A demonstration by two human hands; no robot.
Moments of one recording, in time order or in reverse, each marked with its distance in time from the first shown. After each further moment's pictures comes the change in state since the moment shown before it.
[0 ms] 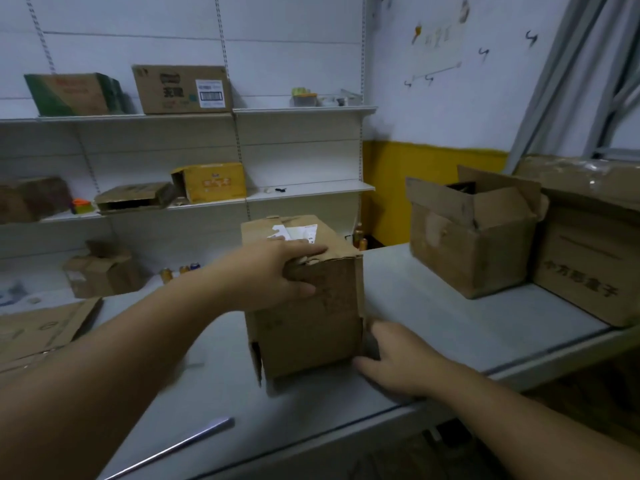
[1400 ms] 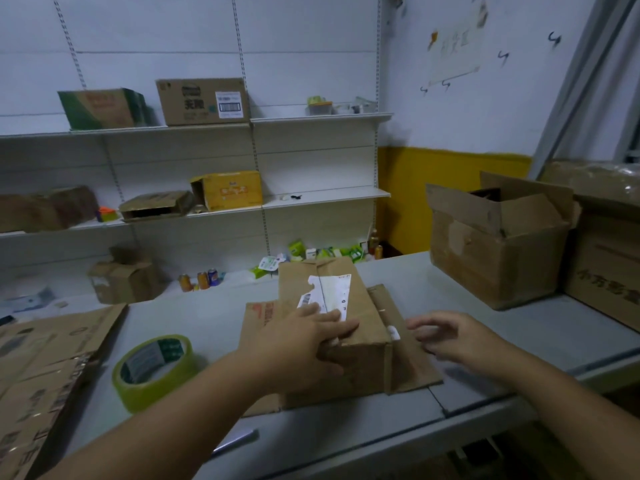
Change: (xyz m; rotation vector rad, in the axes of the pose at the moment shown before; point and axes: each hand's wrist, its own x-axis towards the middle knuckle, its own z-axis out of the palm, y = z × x) left_hand -0.007 -0.012 0.072 0.108 -0.190 0.072; right_hand 0.010 0.065 -0.026 0.537 -0.030 0.030
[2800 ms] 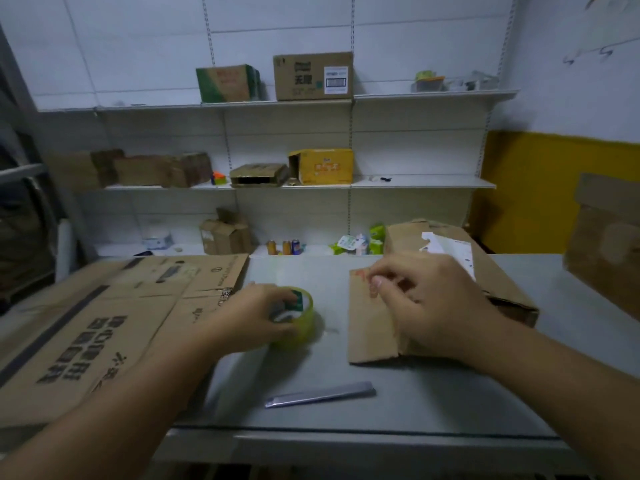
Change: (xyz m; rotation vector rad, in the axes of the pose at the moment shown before) left_hand -0.132 -0.142 0.019 -0.255 0.252 -0.414; right_hand 0.019 -0.171 0.143 -0.465 0.194 -0.774
